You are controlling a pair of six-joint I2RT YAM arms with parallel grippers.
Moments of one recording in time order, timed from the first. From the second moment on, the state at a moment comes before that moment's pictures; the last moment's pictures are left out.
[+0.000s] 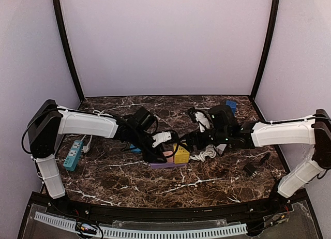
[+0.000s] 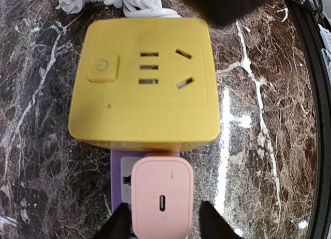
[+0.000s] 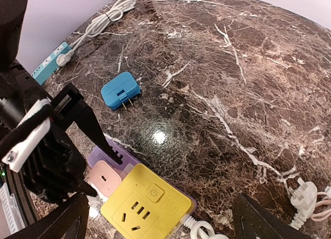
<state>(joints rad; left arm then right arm) -0.85 1.85 1.20 -0.36 0.40 0.46 0.84 1.47 0.84 0.03 -0.14 0.26</state>
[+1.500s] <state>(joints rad) -0.55 0.84 0.29 0.07 0.26 -0.22 1.05 2.23 2.06 -1.22 -0.05 -0.57</state>
